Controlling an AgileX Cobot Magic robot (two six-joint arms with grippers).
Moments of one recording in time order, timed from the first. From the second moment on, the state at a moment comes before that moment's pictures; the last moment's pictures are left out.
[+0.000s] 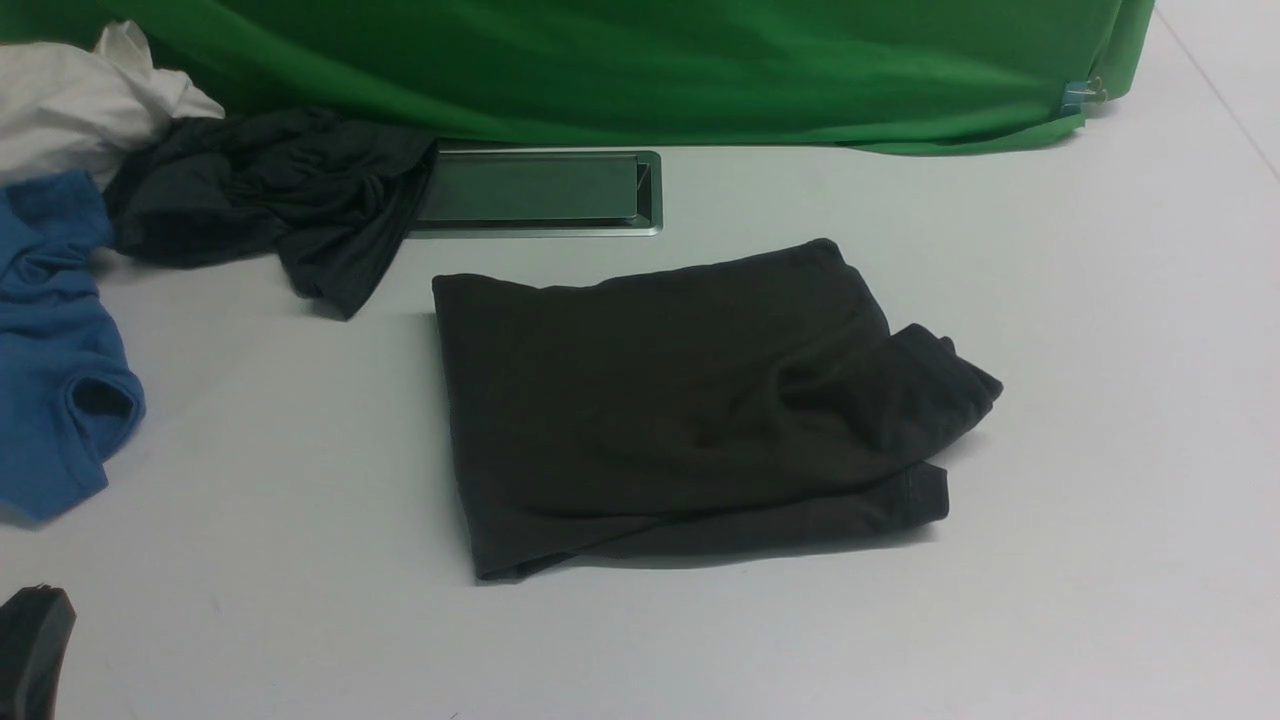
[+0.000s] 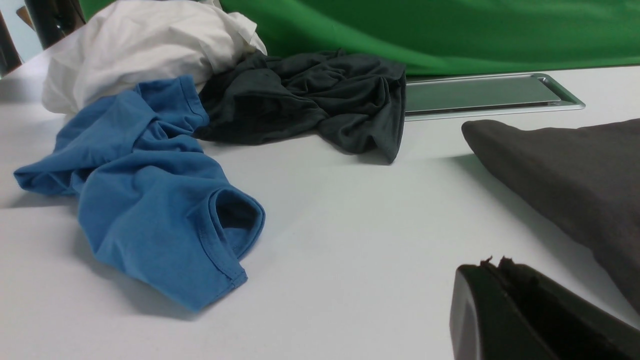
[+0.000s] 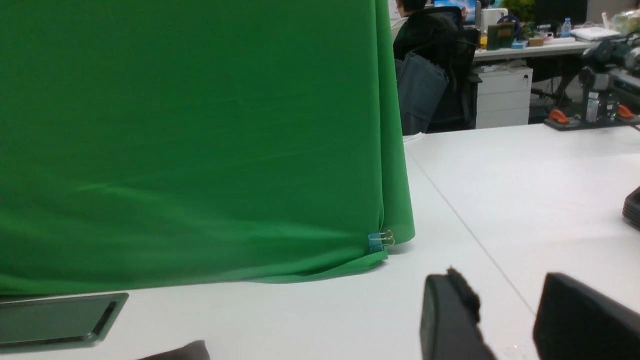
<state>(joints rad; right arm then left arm) -0.07 0.35 -0.39 -0.05 0.13 0.13 0.04 0.00 0.01 0.08 0.25 0.01</state>
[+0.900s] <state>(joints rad) -0.10 0.11 -0.06 -0.06 0.17 0.04 0.04 0.00 0.01 0.08 0.25 0.01</state>
